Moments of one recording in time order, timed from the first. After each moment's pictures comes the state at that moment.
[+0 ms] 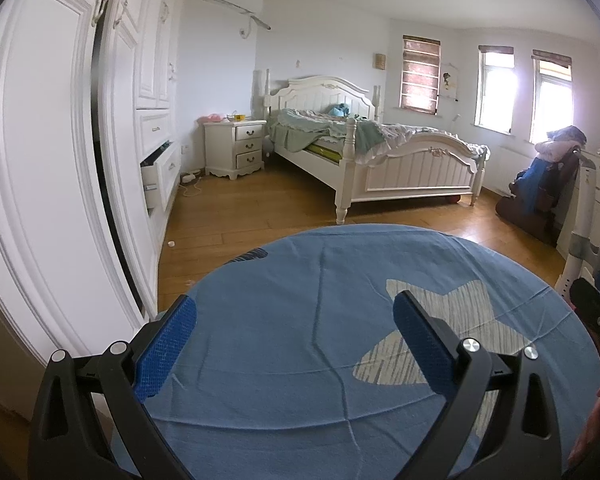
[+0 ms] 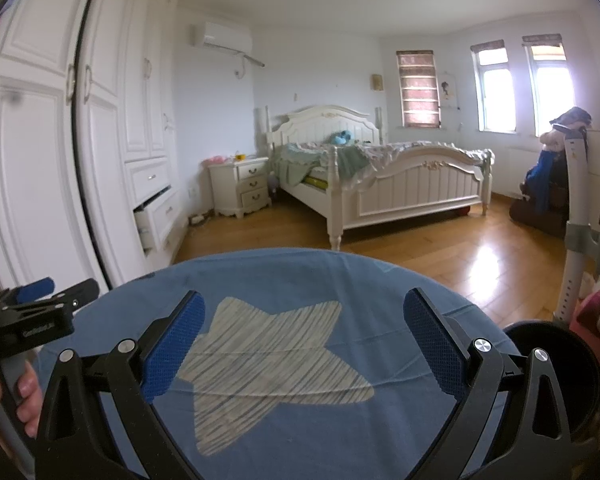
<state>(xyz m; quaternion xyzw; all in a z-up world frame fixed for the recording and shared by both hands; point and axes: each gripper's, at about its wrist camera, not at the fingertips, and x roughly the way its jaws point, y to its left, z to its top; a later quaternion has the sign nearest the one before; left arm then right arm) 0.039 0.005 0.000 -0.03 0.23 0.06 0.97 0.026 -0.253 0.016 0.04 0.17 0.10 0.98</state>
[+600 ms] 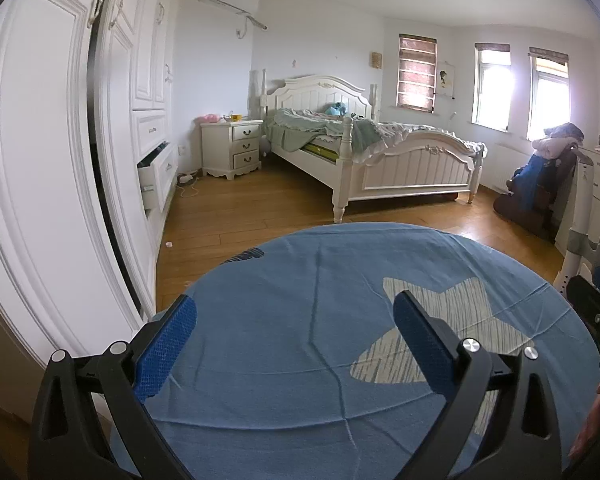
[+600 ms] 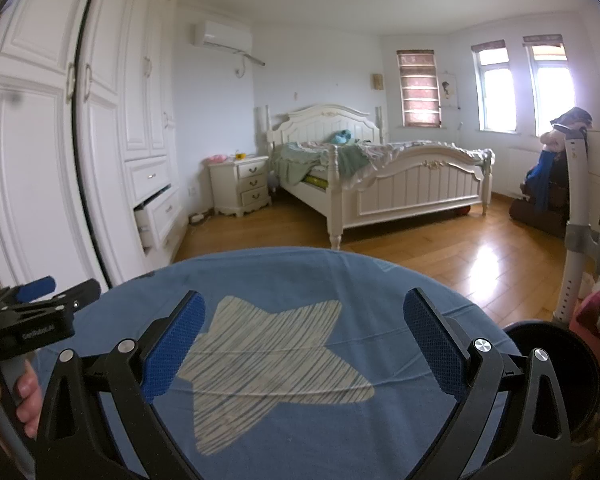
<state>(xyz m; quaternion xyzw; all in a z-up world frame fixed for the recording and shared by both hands) 0.041 0.003 -0.001 -0.03 0.24 0.05 0.97 0.026 -0.252 0.016 0.04 0.17 0.10 0.98</state>
